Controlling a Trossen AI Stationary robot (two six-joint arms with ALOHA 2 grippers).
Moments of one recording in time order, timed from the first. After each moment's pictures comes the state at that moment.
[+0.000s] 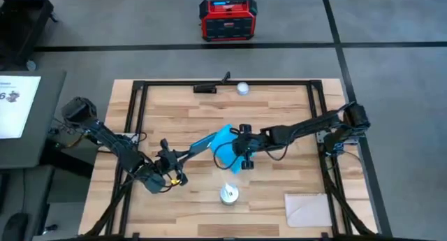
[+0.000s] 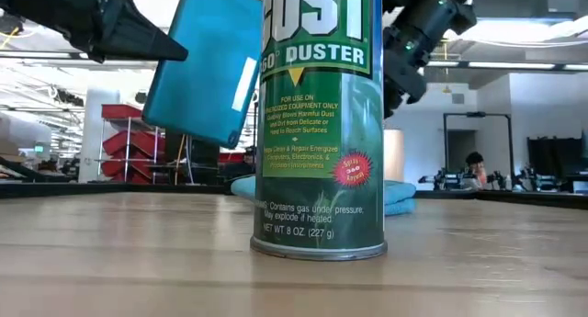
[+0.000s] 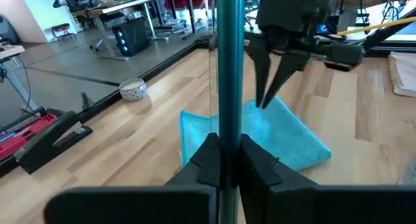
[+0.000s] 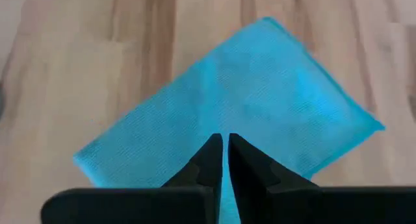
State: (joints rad) left arm -0.70 1.28 0.56 0.09 -1.21 -0.51; right arm 0.09 1.71 1.05 -0.23 0.19 -0.05
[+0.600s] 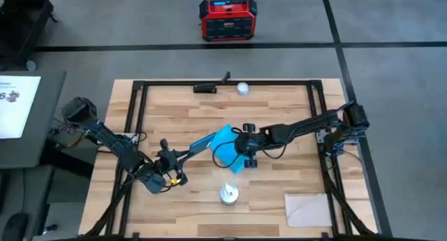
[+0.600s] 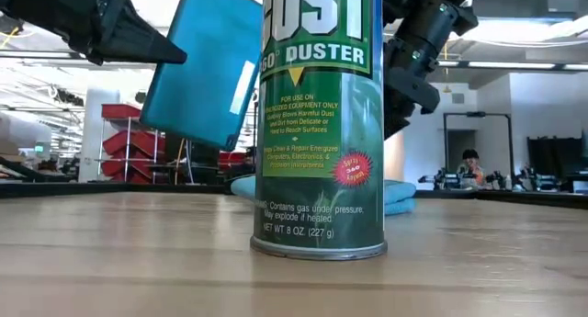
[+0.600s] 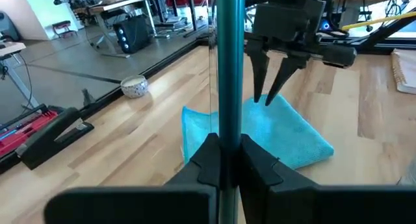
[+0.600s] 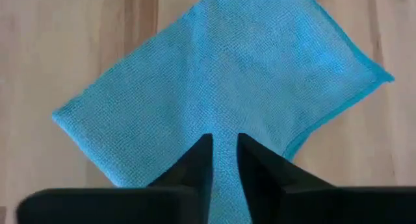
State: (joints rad) left arm -0.70 1.27 0.56 0.05 -1.21 -0.54; right arm 0.09 1.71 1.05 -0.36 0.19 -0.02
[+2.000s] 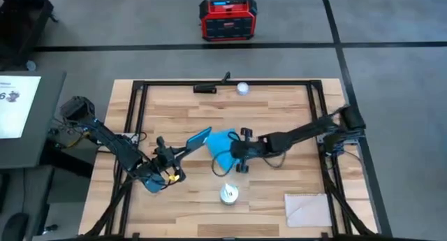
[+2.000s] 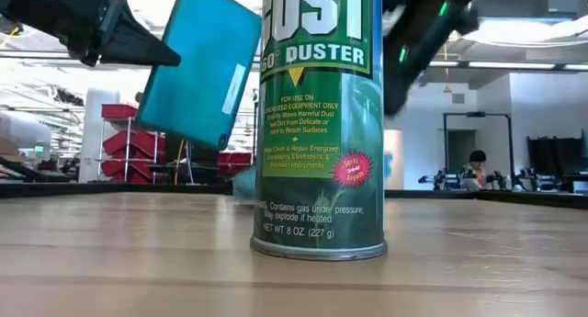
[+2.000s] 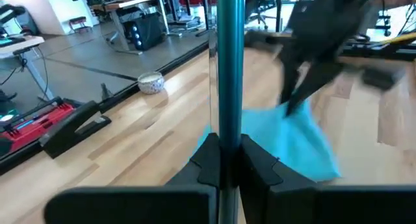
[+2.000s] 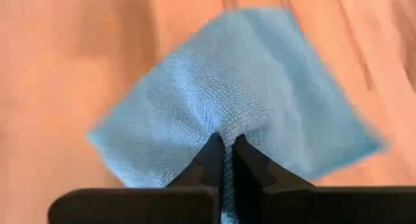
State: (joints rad) left arm -0.69 1.23 0.56 -0.07 -1.26 -0.64; right arm 0.19 1.70 1.05 -0.18 0.32 0.16
